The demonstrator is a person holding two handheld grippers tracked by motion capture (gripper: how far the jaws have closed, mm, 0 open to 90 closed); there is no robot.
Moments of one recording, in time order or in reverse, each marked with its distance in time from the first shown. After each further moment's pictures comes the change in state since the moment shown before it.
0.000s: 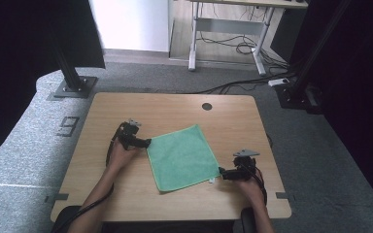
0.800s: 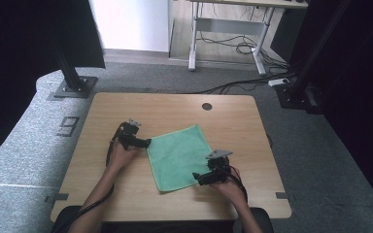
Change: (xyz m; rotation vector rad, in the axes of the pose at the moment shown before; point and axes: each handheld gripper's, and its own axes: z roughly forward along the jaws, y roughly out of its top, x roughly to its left) left arm 0.000 0.000 0.000 0.002 0.000 0.002; right arm 0.082 0.033 0.011 0.000 0.199 -0.152
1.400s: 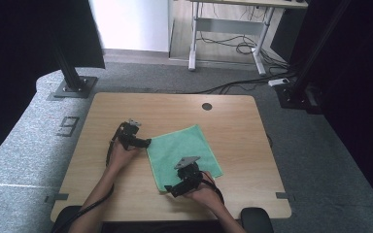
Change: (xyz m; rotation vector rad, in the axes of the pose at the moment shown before) left arm 0.000 0.000 0.000 -0.003 0.001 -0.003; right arm 0.081 0.027 0.038 0.043 0.208 -0.158
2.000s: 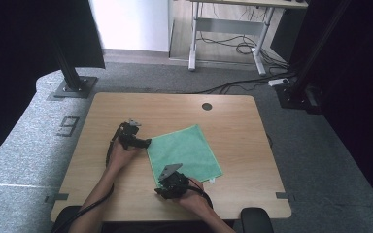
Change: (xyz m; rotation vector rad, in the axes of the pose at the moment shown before) left arm -0.001 -0.001 -0.002 -0.010 -0.008 0.009; right arm 0.042 0.015 0.019 0.061 0.064 -0.147
